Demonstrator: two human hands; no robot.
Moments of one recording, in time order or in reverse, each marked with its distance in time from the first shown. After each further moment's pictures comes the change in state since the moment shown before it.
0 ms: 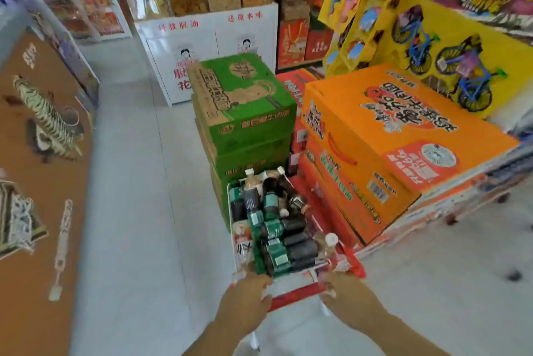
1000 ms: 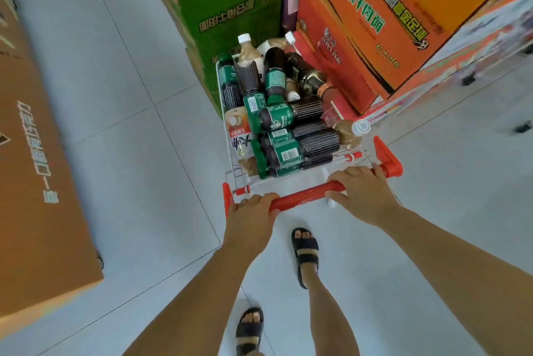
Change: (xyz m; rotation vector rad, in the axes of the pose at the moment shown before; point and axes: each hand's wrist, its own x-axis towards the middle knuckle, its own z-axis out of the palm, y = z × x) left_hand -0.014 -0.089 0.147 0.225 -0.011 0.029; right_hand 0.019 0.065 0.154 -0.295 0.008 0.043
